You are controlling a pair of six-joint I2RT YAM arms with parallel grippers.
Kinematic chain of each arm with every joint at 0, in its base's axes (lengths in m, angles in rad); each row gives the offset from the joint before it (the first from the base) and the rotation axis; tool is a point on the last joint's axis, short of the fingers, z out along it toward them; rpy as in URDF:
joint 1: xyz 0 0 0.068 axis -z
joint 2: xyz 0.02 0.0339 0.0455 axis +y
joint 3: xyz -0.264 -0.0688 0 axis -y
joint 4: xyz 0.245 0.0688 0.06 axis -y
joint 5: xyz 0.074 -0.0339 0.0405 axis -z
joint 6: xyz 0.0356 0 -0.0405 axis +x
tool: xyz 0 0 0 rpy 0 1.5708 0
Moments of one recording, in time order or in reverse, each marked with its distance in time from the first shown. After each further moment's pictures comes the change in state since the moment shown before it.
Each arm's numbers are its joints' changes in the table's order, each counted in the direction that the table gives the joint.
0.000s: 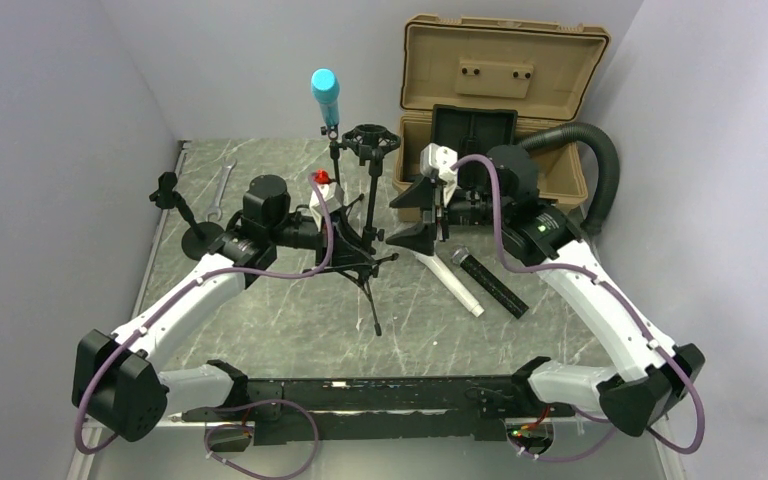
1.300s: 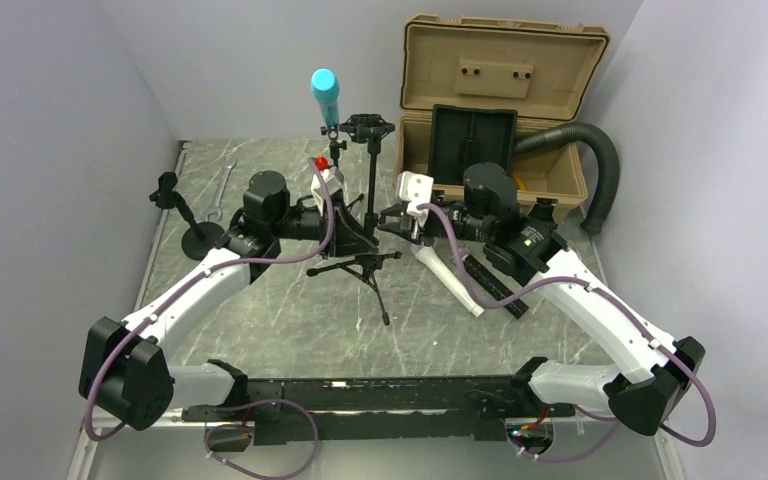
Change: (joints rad) left arm -0.003 0.049 -0.001 0.153 -0.023 -0.226; right arm -0.136 0.001 -0.047 0.021 0.276 -0.241
